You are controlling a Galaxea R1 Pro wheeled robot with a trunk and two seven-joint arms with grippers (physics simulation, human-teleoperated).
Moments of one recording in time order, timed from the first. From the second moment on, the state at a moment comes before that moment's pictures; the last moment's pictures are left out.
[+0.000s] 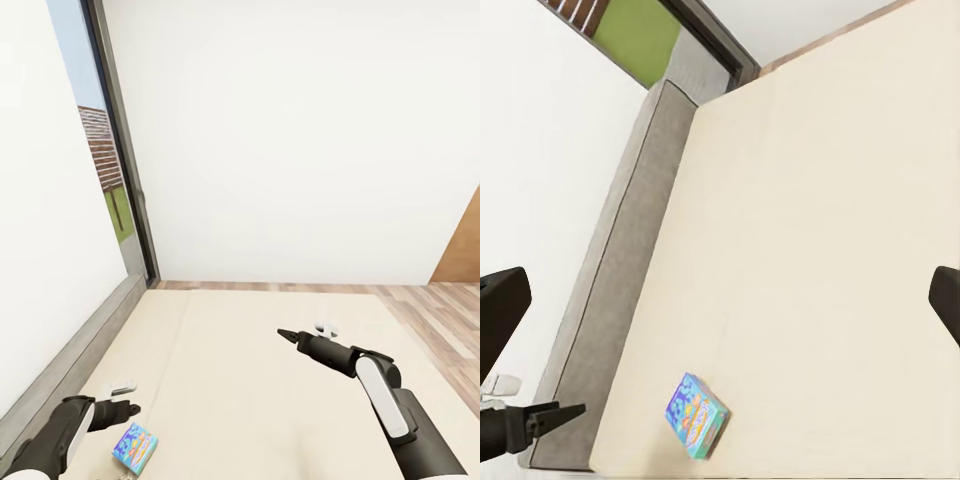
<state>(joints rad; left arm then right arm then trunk) -0.45 0.18 0.21 -0.76 -0.05 0.69 -0.28 -0.40 -0.12 0.05 -1.37 -0.75 0.80 0.19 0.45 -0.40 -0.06</state>
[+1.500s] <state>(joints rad) -0.45 0.18 0.21 -0.62 -0.05 0.41 -0.28 -0.40 -0.12 0.05 -1.38 -0.75 0.82 0.19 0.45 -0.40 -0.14</state>
